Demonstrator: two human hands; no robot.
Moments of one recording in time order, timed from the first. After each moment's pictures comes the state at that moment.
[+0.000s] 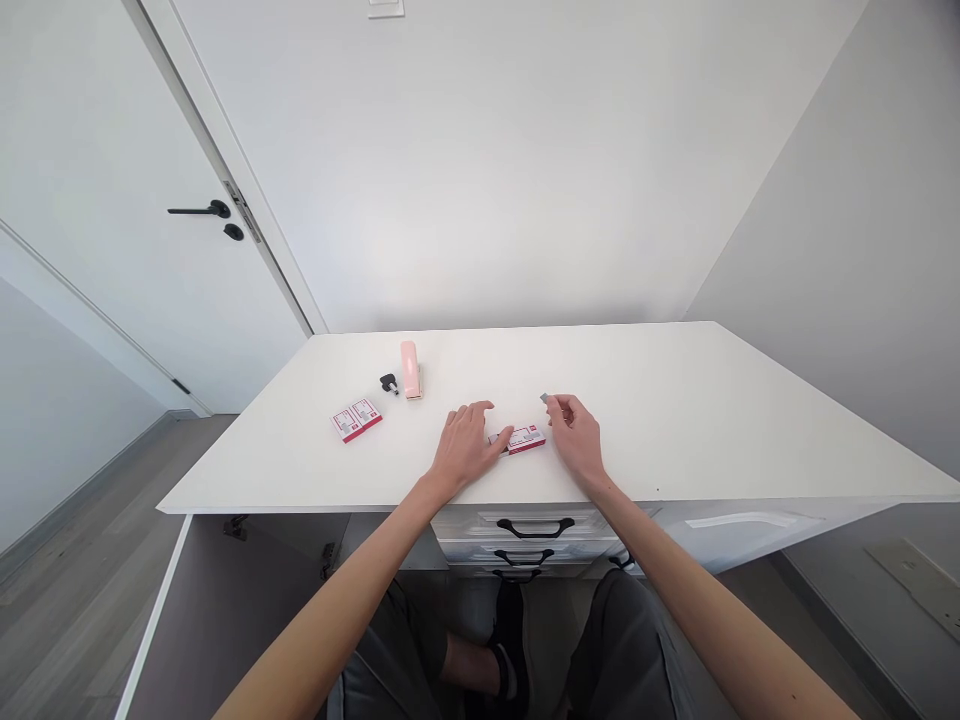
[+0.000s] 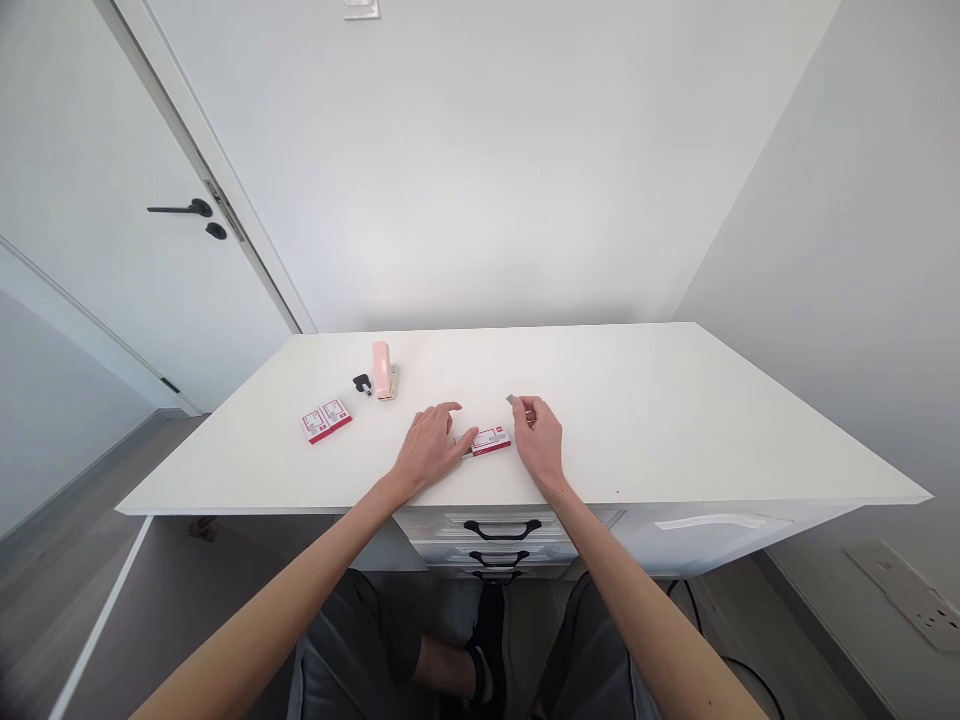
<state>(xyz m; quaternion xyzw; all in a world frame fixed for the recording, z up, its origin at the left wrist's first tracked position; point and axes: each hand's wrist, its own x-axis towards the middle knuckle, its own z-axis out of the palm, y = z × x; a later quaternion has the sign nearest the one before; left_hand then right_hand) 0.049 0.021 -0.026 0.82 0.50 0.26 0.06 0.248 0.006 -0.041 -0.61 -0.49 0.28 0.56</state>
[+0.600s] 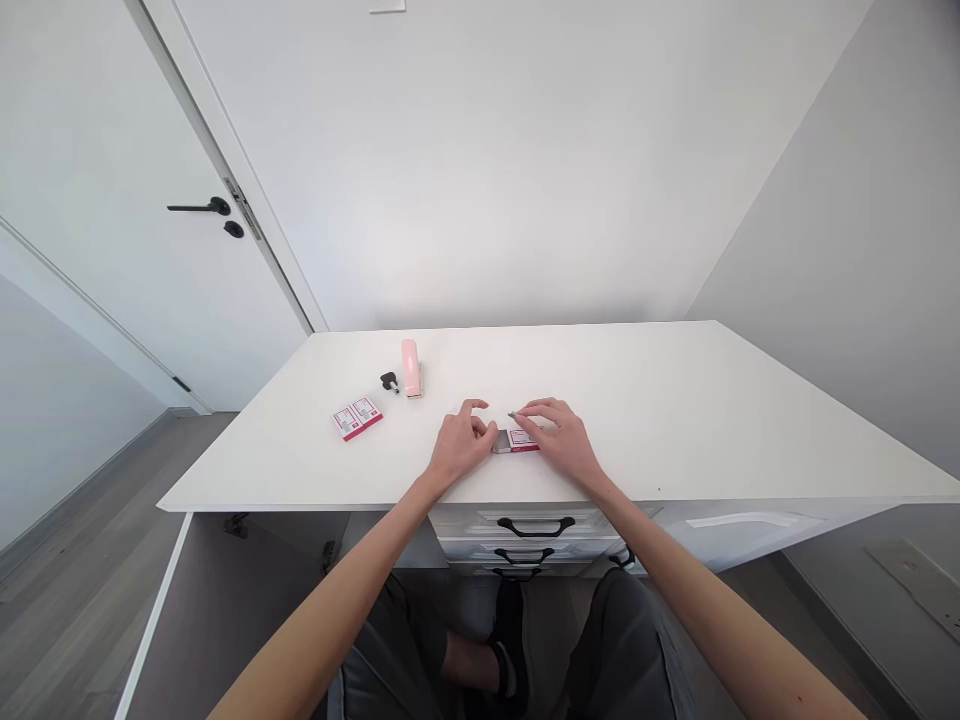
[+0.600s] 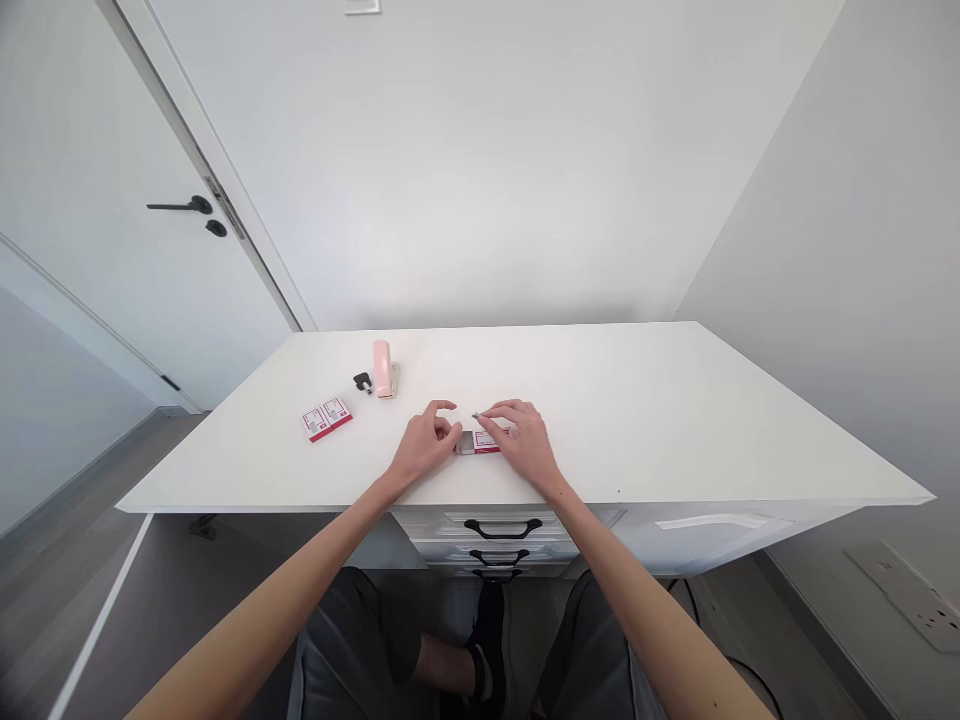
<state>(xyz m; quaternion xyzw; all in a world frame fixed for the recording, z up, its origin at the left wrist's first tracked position) 0.041 0.025 -0.023 0.75 0.52 0.31 0.25 0.243 0.002 -0.037 -0.50 -0.67 0.22 0.50</state>
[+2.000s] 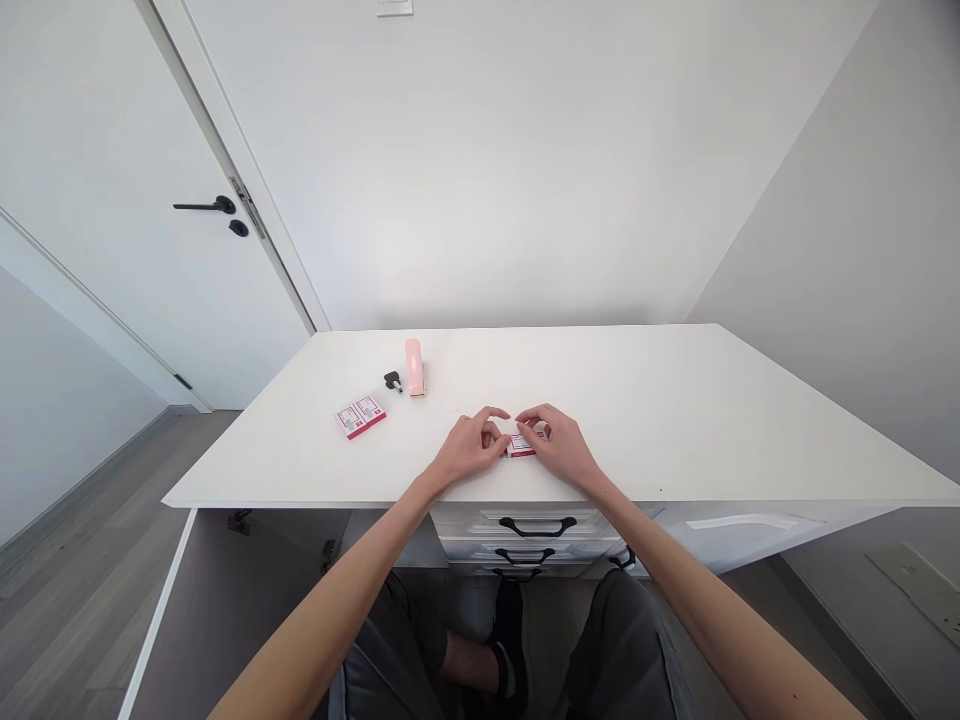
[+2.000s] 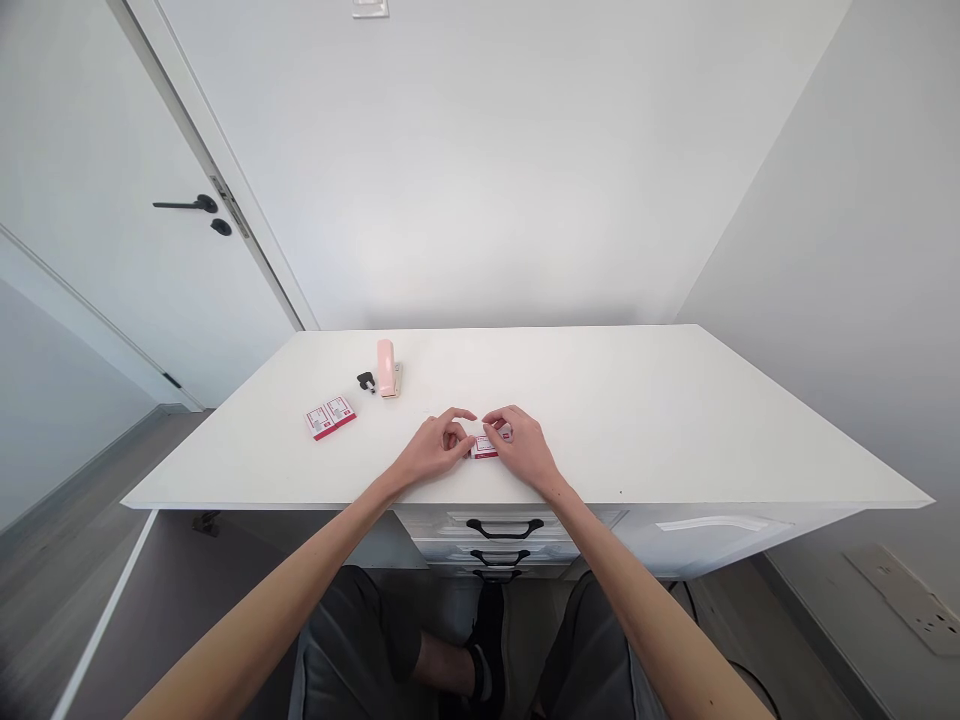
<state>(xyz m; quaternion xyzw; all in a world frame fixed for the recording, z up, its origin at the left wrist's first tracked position) 0.037 0.020 -0.018 0.81 0.40 0.28 0.32 0.241 0.005 -0.045 -0.50 -0.70 0.24 0.45</state>
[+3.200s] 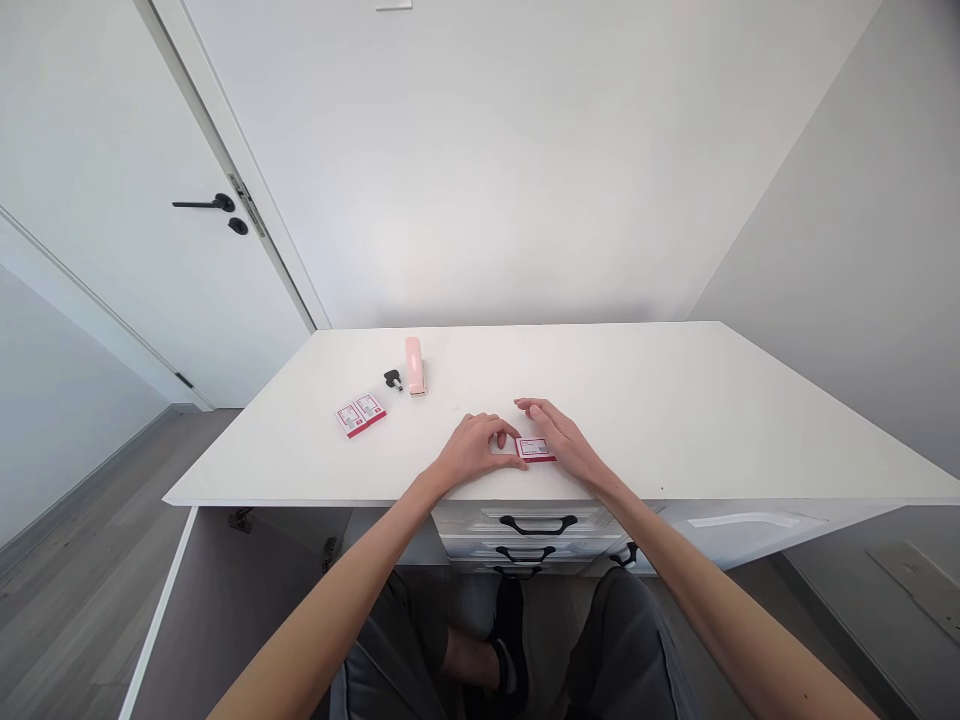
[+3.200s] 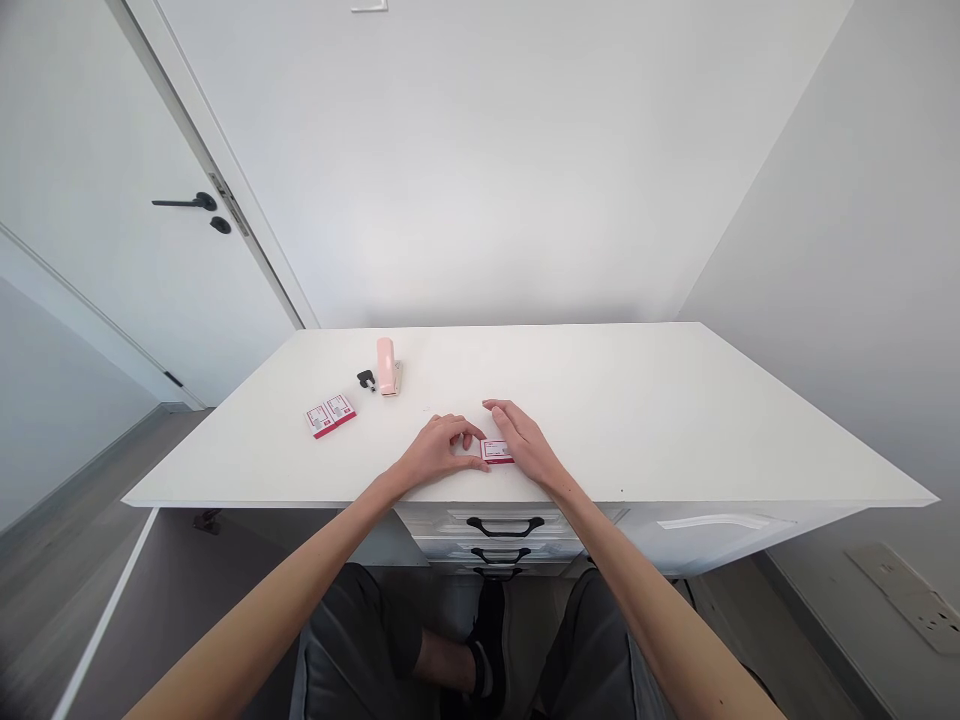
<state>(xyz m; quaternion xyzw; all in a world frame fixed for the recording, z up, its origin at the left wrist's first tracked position) 0.036 0.024 -0.023 0.87 0.37 0.23 0.24 0.245 -0.007 -0.025 -0.48 -0.65 0.38 0.45</state>
